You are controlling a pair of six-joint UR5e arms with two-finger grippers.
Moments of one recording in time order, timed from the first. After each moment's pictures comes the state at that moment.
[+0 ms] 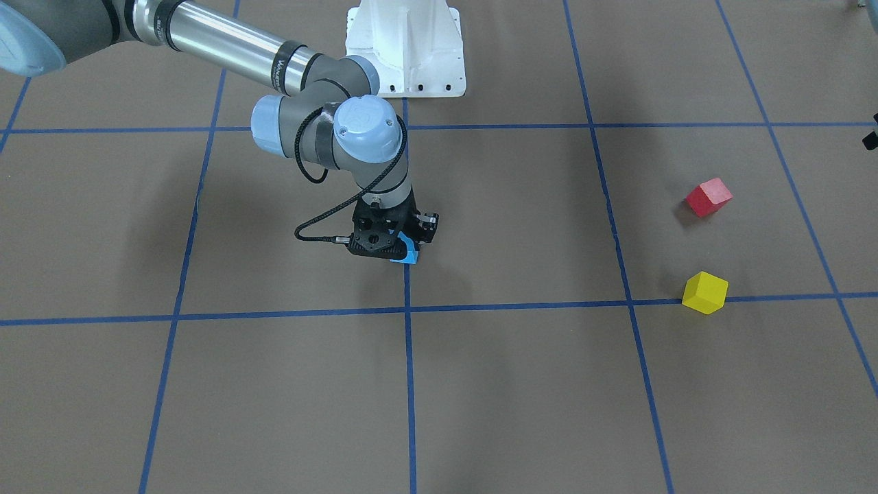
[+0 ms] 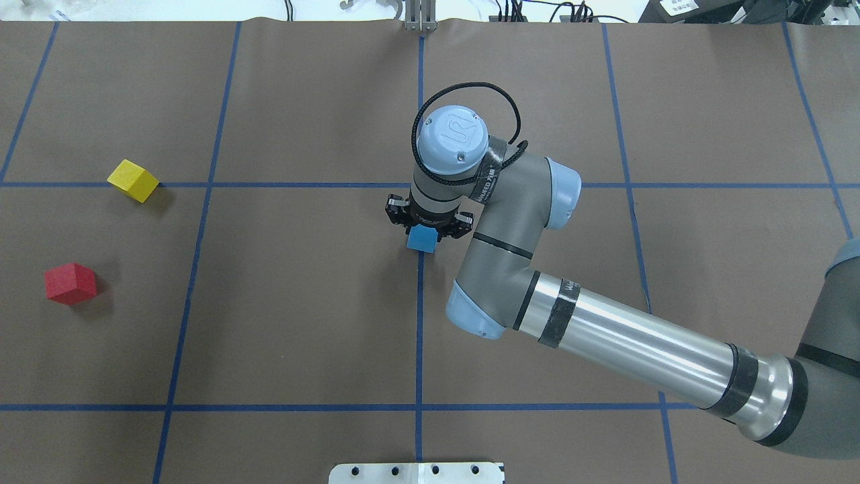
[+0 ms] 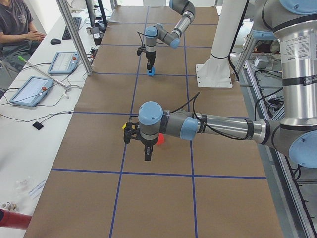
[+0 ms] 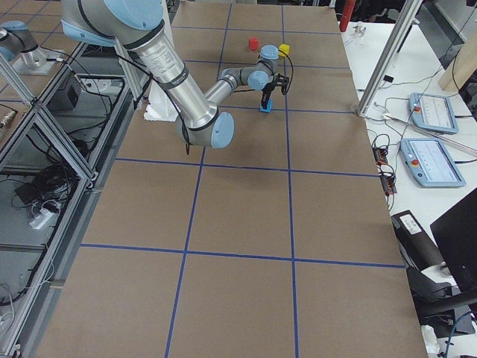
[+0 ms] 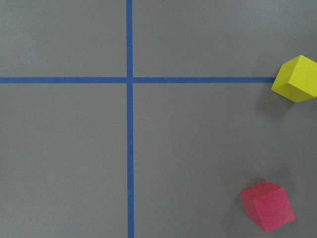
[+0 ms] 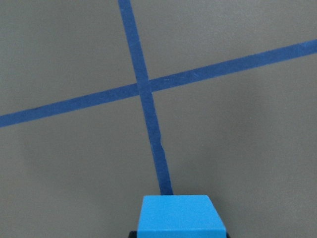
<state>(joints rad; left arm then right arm) -1.51 -1.39 -1.85 -1.68 -2.41 -0.18 0.55 -0.71 1.32 -1.36 1.95 1.41</state>
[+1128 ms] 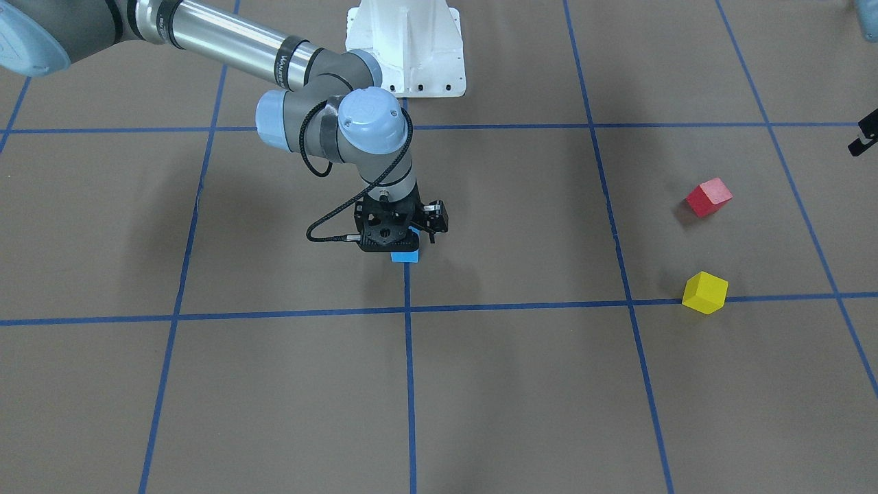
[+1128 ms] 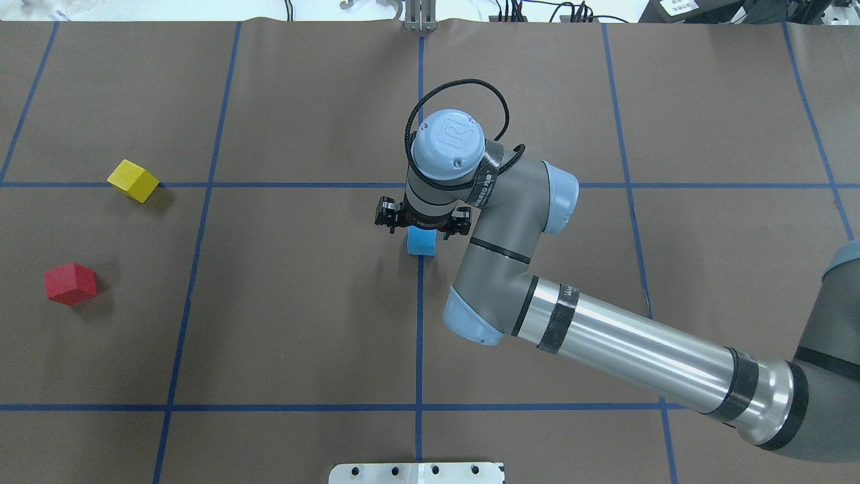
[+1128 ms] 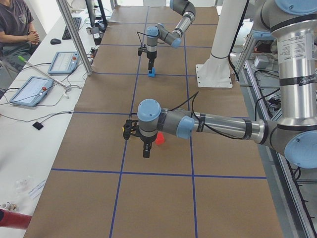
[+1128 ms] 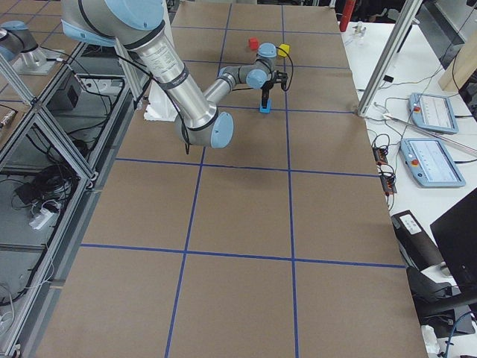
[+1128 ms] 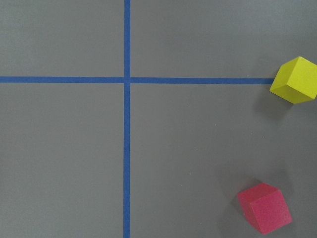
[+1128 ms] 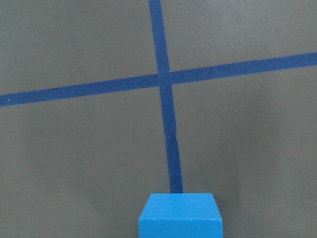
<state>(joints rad) -1.41 -1.40 -1.85 -1.77 -2.37 -0.25 0.55 -0.72 1.36 -1.35 1.93 1.30</state>
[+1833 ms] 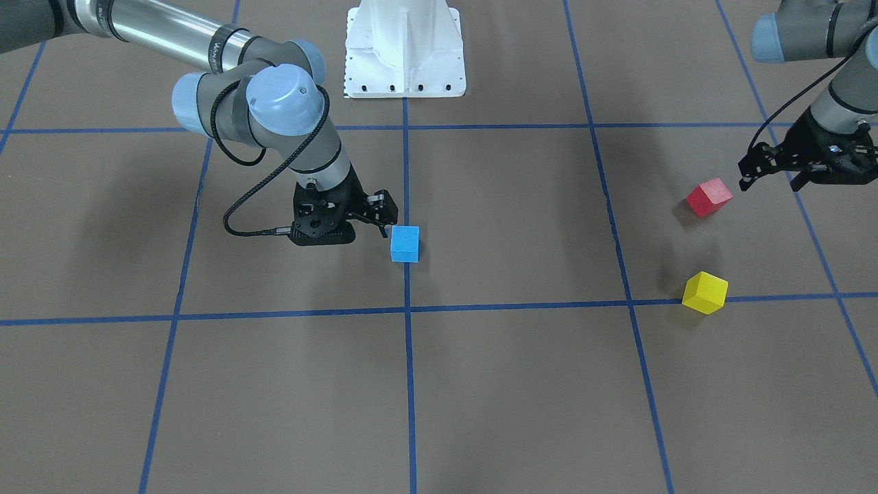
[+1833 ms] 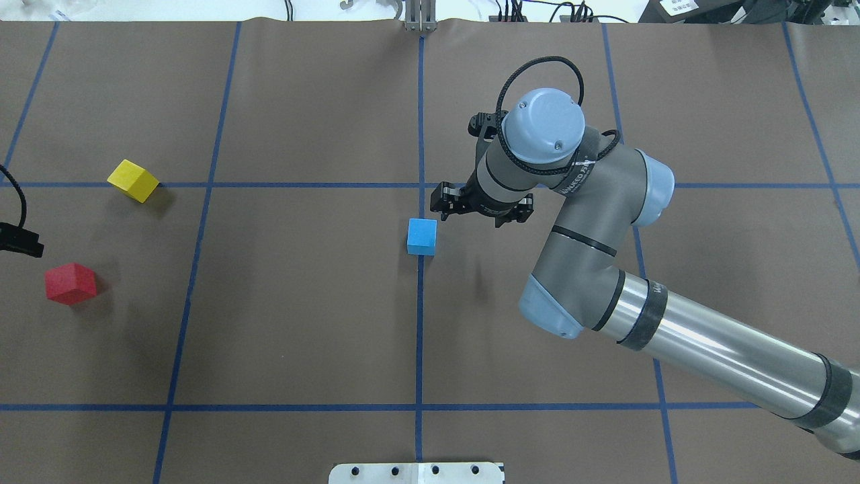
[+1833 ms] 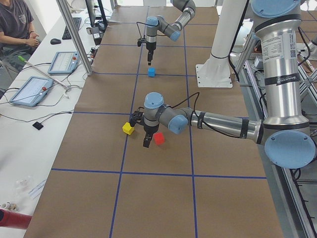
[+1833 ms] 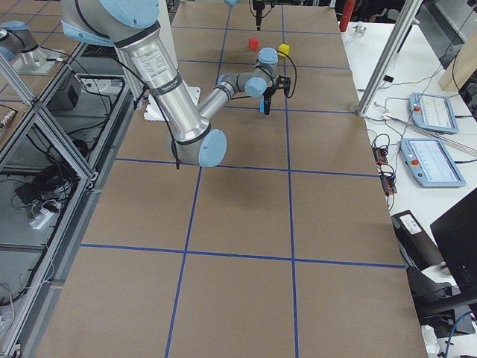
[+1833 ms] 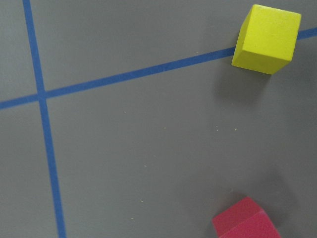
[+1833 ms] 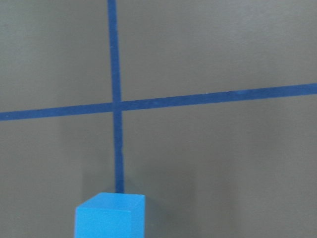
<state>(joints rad) -1.03 -1.41 -1.83 -2.00 -2.16 -0.77 0.62 -0.91 1.57 -1.35 1.98 1.26</state>
